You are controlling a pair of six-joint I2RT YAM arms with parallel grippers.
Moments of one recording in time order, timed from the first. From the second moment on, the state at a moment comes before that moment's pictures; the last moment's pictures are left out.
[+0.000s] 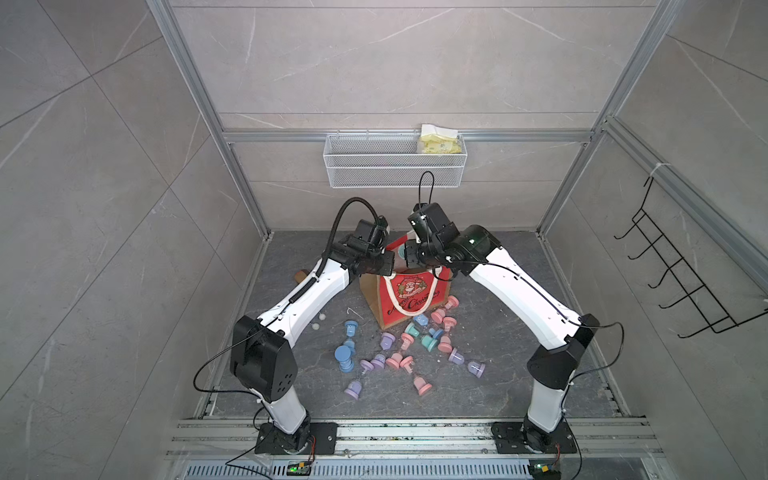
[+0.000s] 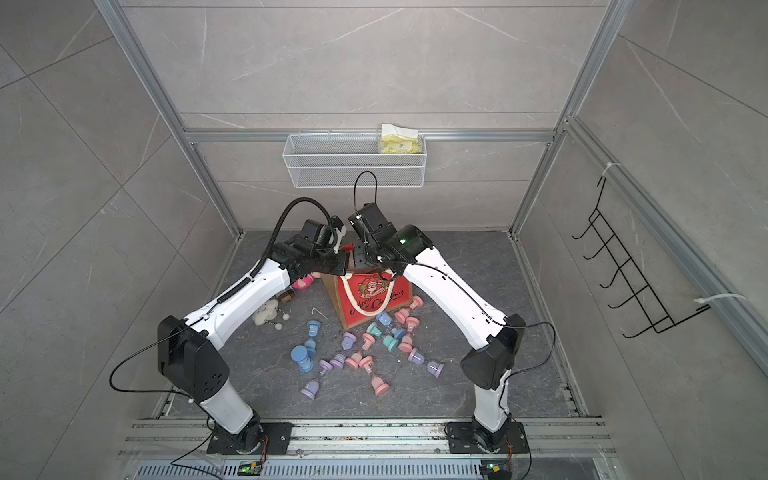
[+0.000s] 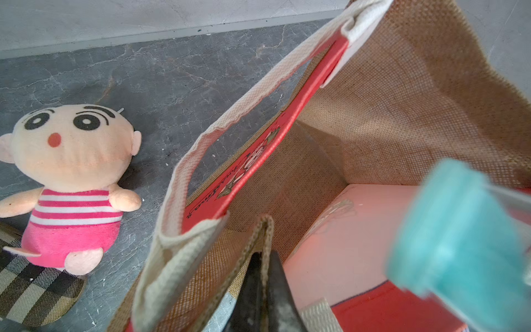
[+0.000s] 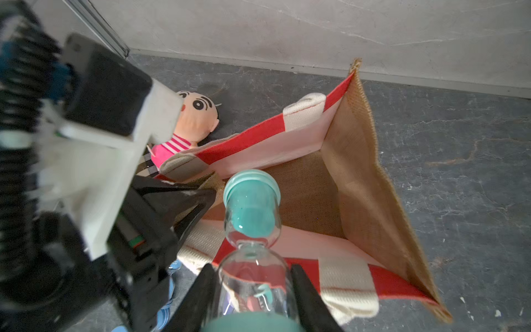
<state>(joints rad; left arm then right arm) -0.55 1.69 1.58 -0.69 0.04 -0.25 0.76 1.91 2.17 -1.11 0.25 0.45</state>
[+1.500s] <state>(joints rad) -0.57 1.65 1.50 -0.60 0.03 -0.24 0.62 2.30 2.29 -1.21 0.23 0.52</state>
